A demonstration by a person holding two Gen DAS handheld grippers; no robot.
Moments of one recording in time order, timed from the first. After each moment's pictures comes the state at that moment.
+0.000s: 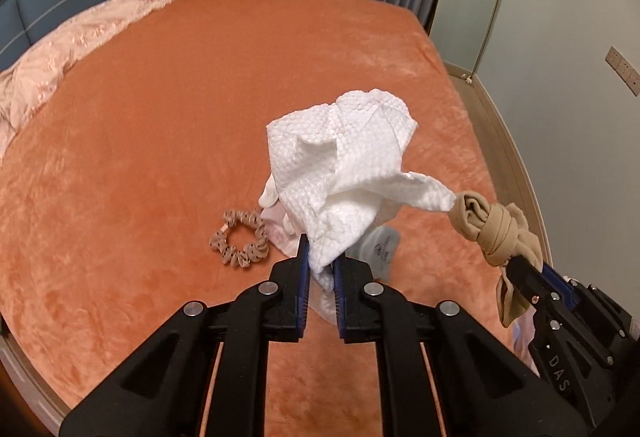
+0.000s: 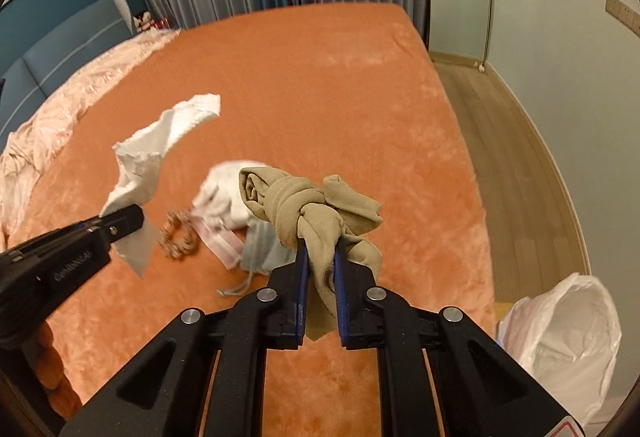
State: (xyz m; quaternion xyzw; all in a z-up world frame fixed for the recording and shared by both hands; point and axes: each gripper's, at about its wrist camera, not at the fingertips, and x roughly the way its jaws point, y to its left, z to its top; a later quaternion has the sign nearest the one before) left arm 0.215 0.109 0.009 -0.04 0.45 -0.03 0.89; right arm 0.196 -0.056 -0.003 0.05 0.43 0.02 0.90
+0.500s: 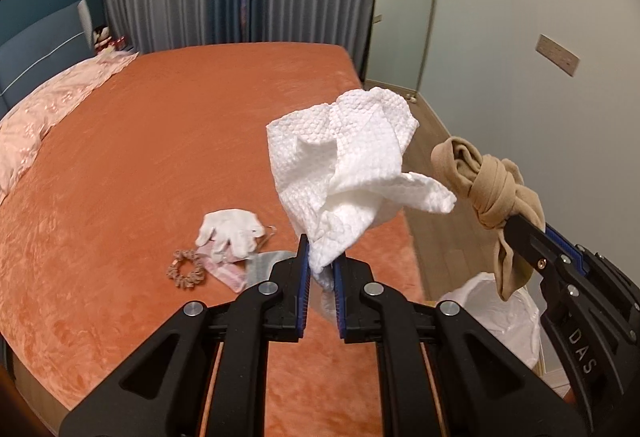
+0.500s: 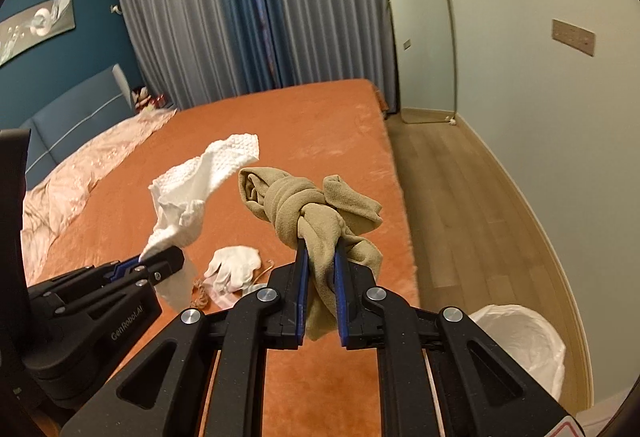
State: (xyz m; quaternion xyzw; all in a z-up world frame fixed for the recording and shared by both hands) left arm 0.151 0.011 0.112 0.00 0.39 -0.11 0.91; right arm 0.109 -0.143 0.118 0.09 0.32 -0.02 0.94
